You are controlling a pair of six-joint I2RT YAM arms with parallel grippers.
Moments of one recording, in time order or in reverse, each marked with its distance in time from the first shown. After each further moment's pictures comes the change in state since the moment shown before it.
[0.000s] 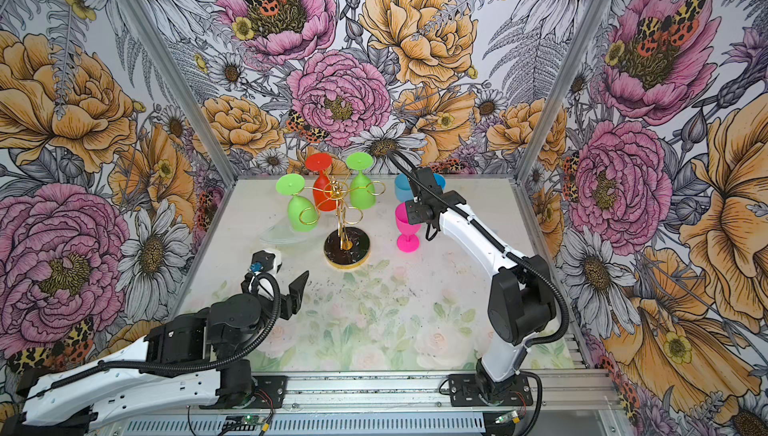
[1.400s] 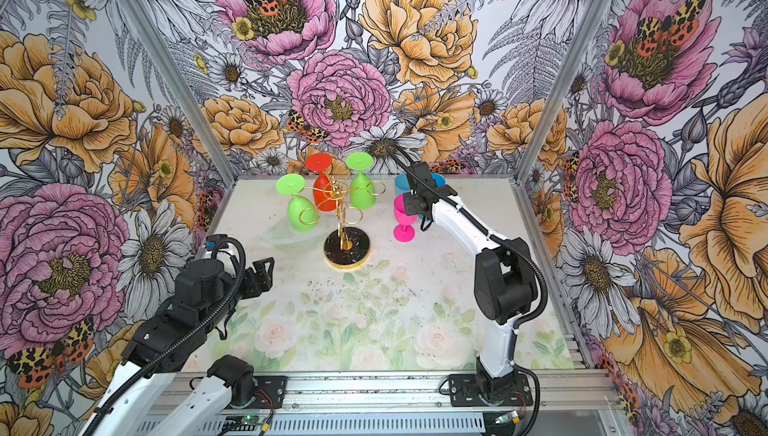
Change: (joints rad) left arm 0.831 -0.013 0.034 -0.148 0.606 -0.084; right arm -0.039 0.145 0.104 0.067 0.001 0.005
